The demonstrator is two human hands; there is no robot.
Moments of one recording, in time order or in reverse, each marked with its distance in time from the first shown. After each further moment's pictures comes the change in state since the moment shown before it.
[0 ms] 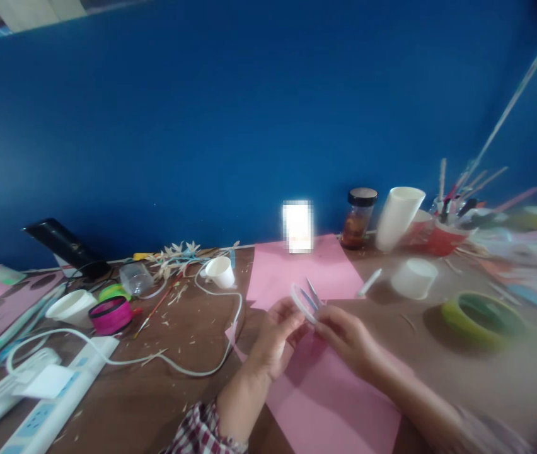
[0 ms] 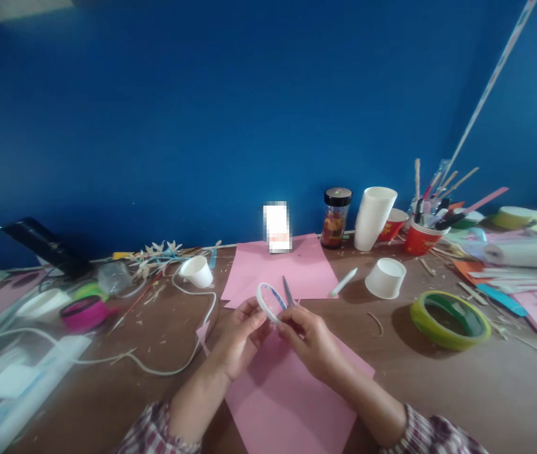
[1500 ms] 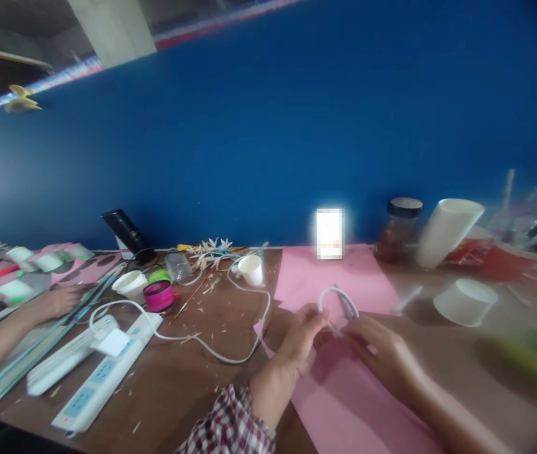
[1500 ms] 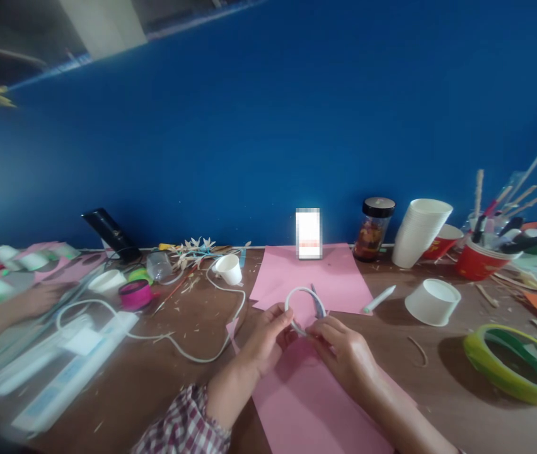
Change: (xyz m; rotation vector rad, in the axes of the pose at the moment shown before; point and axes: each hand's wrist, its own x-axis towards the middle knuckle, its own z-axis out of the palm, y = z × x) left_hand 0.006 -0.004 -0.003 0.021 0.115 0.015; right_hand 0.002 0.022 -0.006 -0.353 0.008 -0.318
